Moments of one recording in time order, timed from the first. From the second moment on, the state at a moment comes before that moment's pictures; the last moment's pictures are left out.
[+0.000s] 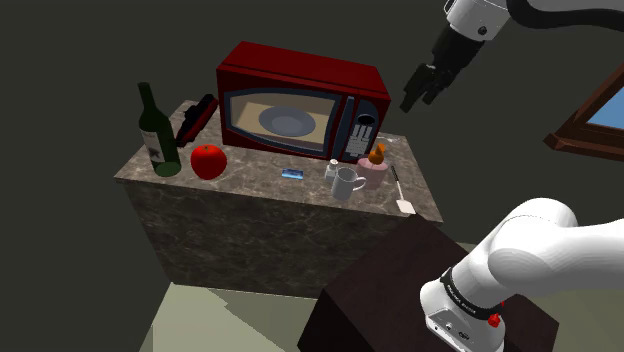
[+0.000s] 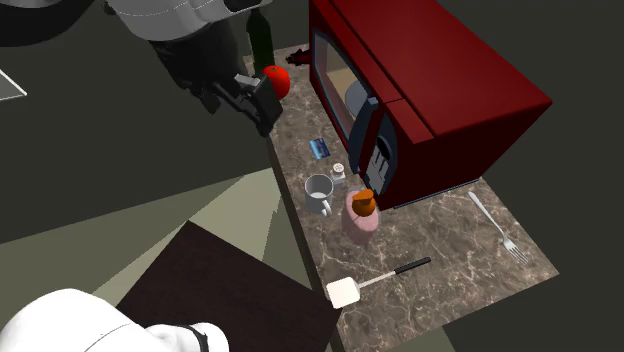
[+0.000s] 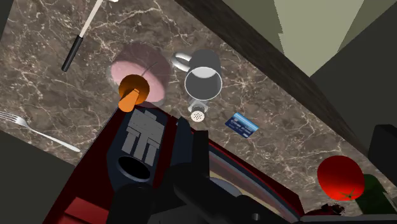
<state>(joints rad) 0.00 -0.82 0.01 -2.37 -0.01 1.71 0.04</state>
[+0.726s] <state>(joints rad) -0.01 -0.74 -0.15 -2.54 -0.11 1.93 -0.22</state>
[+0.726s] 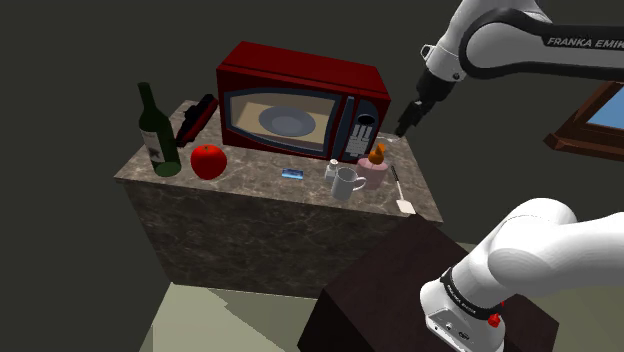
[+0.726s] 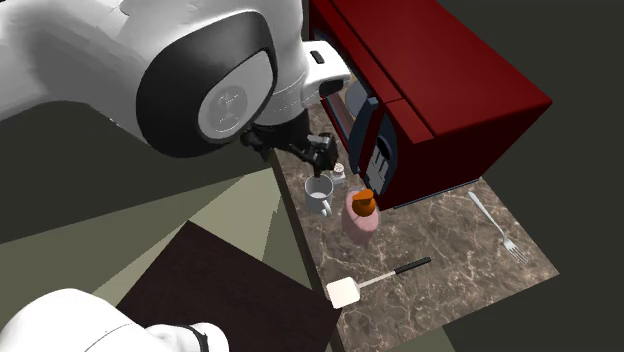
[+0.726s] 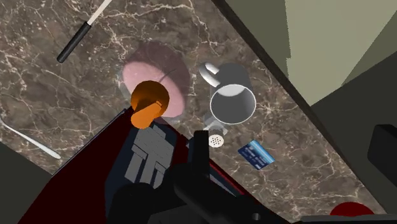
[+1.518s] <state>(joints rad) 0.01 -0.40 -0.37 -2.58 -0.18 2.27 -0.58</state>
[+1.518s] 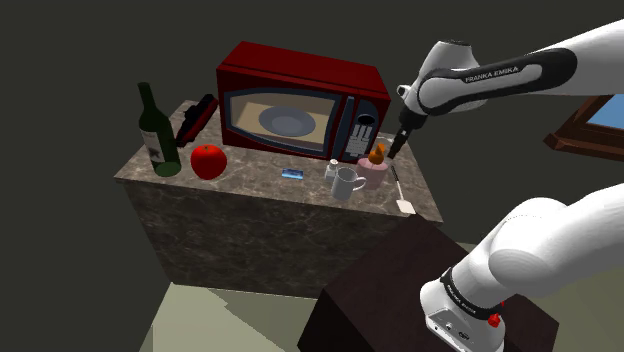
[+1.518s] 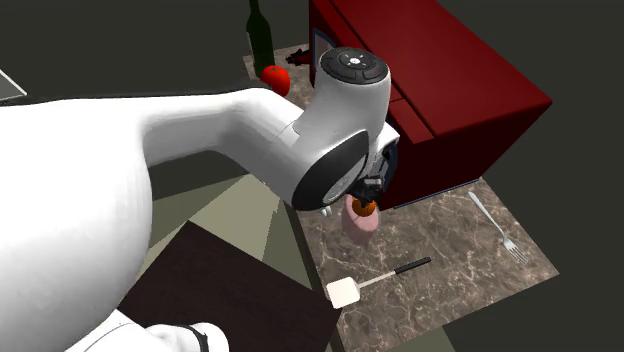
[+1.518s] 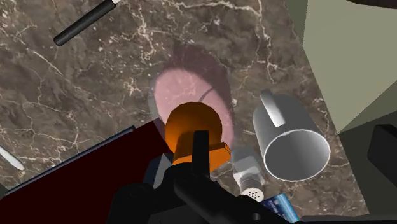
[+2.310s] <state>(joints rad) 0.05 0.02 -0.51 -2.48 -0.02 2.53 -0.96</state>
